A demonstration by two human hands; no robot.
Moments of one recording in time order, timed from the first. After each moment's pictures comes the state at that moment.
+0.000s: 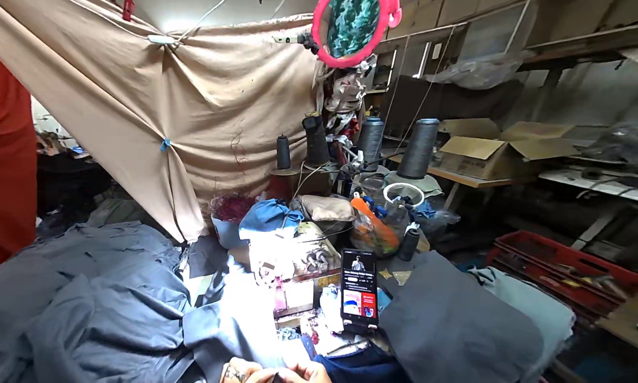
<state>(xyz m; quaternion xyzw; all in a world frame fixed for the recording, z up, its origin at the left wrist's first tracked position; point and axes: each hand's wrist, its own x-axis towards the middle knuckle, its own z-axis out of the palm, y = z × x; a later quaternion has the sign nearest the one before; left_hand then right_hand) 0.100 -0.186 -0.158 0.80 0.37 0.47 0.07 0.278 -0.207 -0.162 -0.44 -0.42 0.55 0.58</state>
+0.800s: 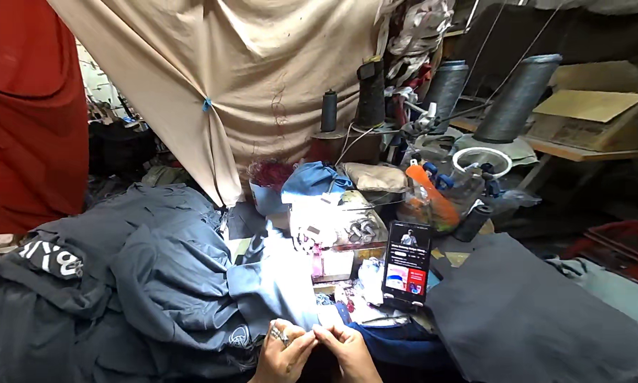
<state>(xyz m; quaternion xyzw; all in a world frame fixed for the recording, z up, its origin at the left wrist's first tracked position) 0.104 -0.177 -0.187 0.78 0.28 0.56 -0.02 0.270 -0.209 -0.158 -0.44 -0.42 0.53 0.59</state>
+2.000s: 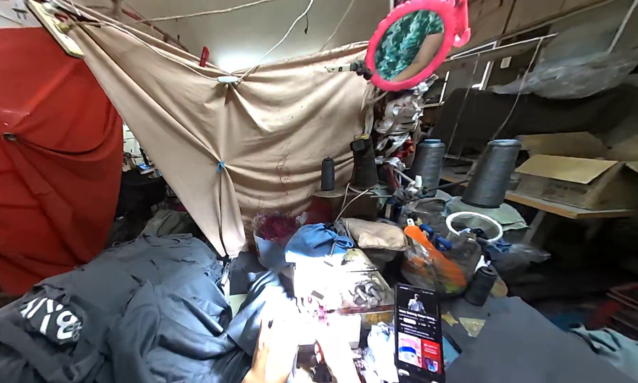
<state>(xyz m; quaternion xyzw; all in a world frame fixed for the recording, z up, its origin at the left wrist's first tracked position) 0.103 -0.078 -0.114 0.83 0.41 0.34 -0.12 0.269 -0.076 -0.143 -0.54 -0.45 0.44 0.55</state>
